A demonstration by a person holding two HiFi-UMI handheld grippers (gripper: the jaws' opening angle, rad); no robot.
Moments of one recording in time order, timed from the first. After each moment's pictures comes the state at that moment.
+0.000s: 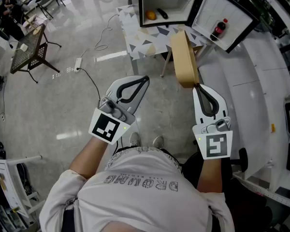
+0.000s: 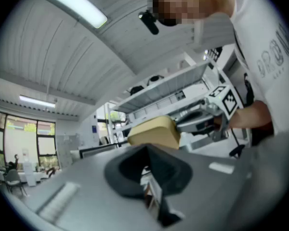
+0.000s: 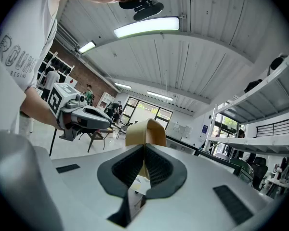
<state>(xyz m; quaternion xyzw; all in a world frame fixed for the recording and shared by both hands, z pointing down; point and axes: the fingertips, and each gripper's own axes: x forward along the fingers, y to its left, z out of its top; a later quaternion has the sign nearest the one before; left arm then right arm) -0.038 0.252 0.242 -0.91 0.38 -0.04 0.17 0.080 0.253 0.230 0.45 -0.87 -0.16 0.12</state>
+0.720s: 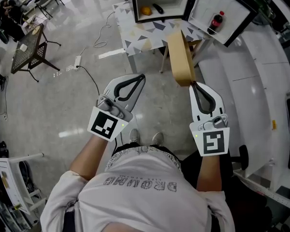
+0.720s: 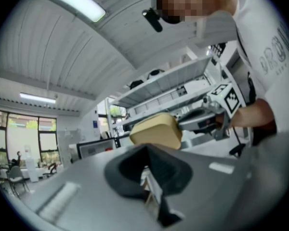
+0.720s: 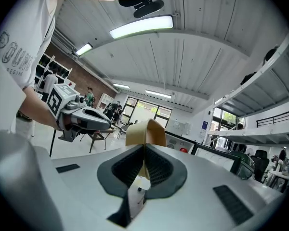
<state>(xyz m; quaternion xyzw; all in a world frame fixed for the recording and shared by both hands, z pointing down) -0.007 0.248 0.262 -0.91 0.39 -0.05 0.15 0.113 0.252 0.251 0.45 -0.87 -0.14 0.11</state>
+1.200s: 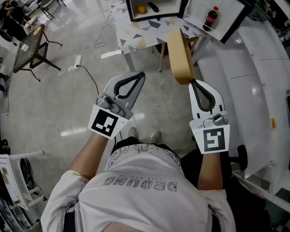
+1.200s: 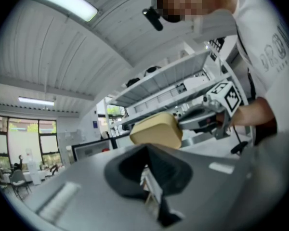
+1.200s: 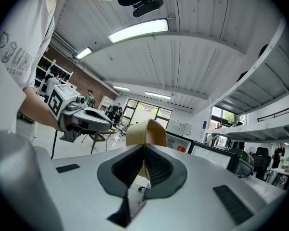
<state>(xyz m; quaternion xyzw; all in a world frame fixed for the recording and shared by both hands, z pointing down) 0.047 0.254 0.268 -0.90 0.40 -0.06 0.16 0.165 0.258 0.261 0.44 -0.88 -0.14 0.09</state>
